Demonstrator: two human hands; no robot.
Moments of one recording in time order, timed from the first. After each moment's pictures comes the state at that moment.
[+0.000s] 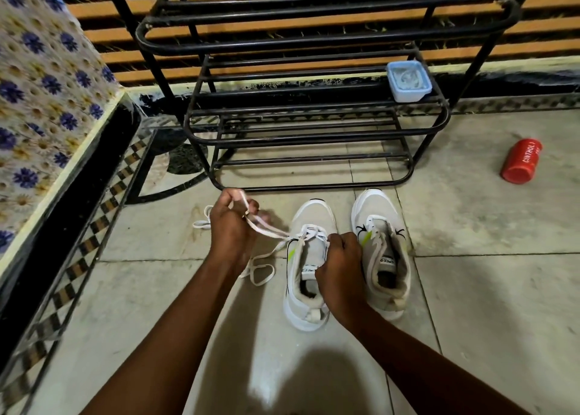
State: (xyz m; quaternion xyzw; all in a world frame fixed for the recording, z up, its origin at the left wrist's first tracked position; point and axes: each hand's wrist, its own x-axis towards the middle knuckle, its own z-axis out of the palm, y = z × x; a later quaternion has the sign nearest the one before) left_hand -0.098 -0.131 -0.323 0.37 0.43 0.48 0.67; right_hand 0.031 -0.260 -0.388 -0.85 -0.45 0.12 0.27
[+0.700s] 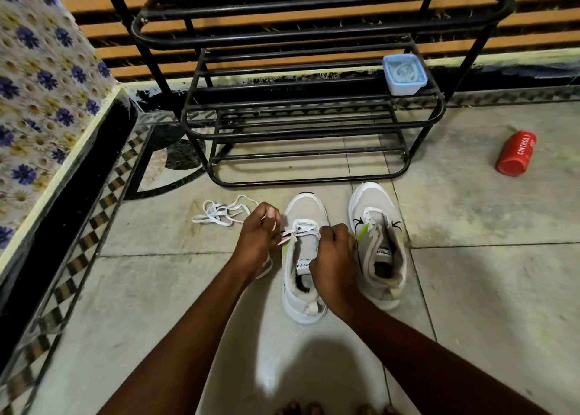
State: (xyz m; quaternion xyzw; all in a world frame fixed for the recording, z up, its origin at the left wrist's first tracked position) left_hand -0.086 -0.156 -0.358 0.50 0.45 0.34 0.65; right_hand 0.024 -0.261 -0.381 -0.85 -0.48 0.07 0.20
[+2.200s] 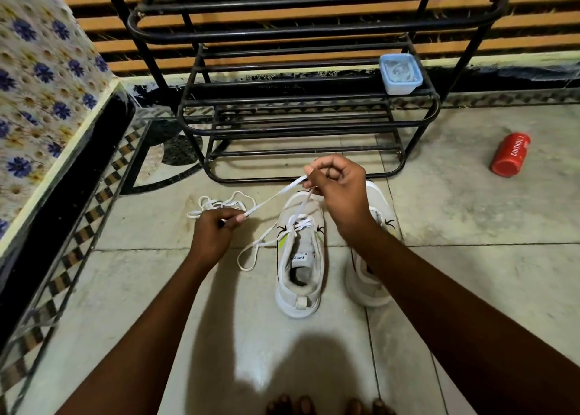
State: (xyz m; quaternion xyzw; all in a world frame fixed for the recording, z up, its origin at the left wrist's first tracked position) left_hand -0.156 -0.116 -0.365 0.70 0.53 0.26 0.40; right_hand 0.082 -0.201 -0.295 -0.56 -0.36 0.33 0.66
